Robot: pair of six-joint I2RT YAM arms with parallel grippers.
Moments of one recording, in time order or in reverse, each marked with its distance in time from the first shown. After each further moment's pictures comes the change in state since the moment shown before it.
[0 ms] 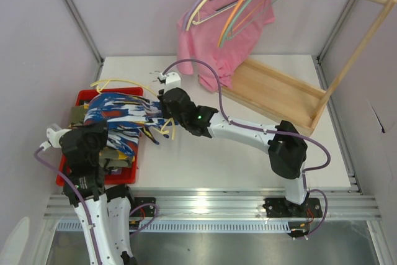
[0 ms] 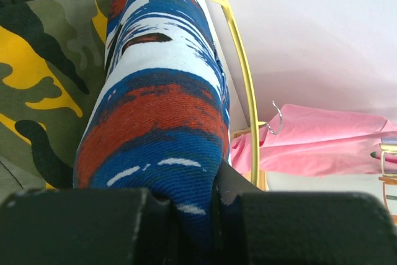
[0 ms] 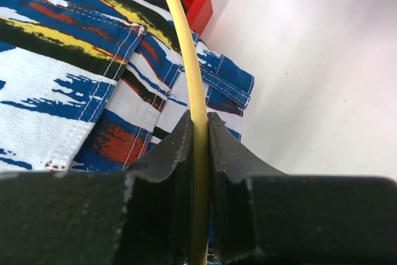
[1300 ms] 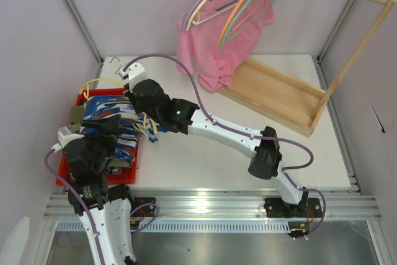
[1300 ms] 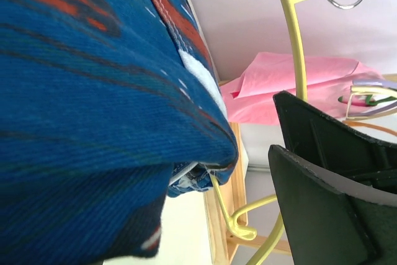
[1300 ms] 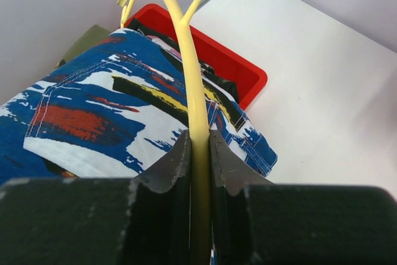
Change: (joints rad) left arm -0.005 -0.108 -0.075 -0.011 0.229 -0.058; right arm 0.124 0.243 0.638 -0.264 0.016 -0.252
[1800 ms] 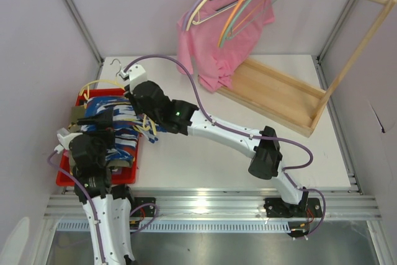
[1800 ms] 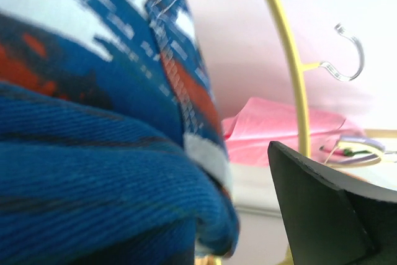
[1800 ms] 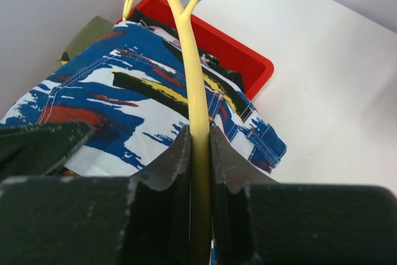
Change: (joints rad) left arm -0.004 0.023 -0.174 0.244 -0.118 -0.148; right arm 0.001 -0.003 -0.031 0.018 -0.006 0.026
